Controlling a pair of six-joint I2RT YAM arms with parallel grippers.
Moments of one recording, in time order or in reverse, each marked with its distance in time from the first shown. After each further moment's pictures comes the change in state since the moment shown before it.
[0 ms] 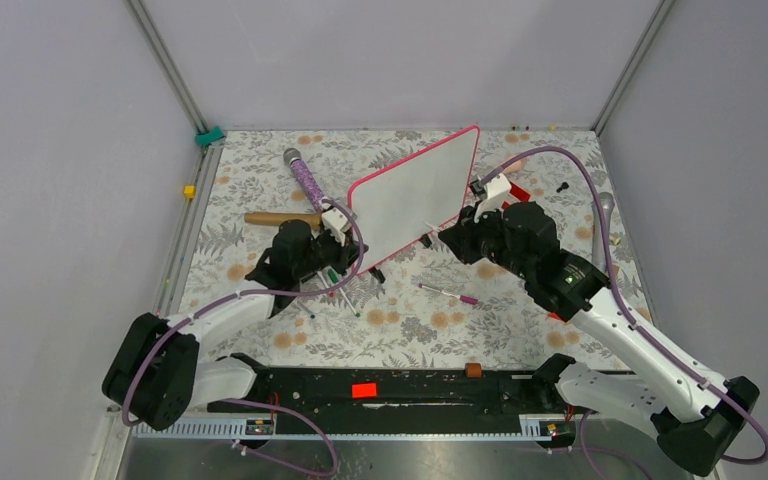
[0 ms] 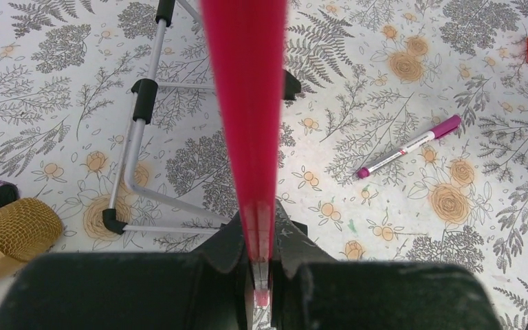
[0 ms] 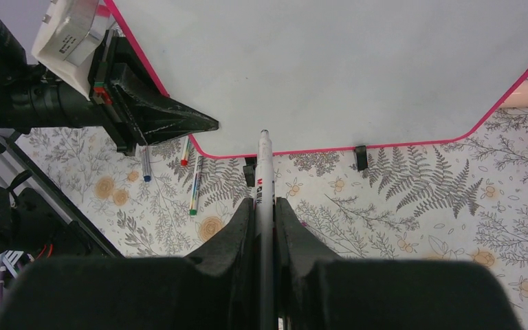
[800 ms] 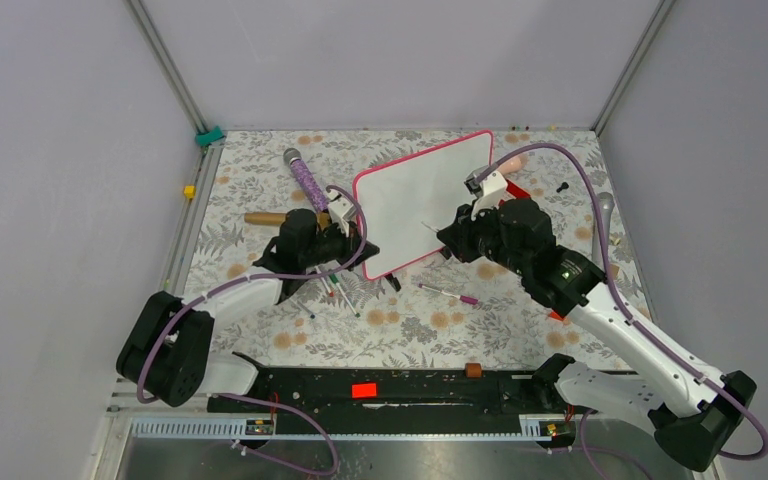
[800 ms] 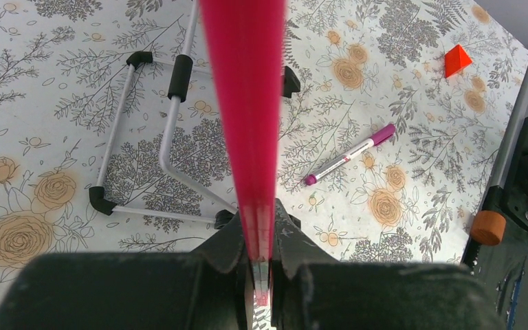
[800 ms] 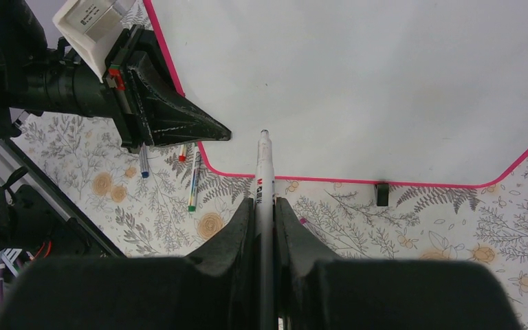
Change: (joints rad) left arm 0.026 0.139 0.084 0.018 0.164 -0.154; right arm 0.000 0.032 0.028 -0.025 0.000 0.002
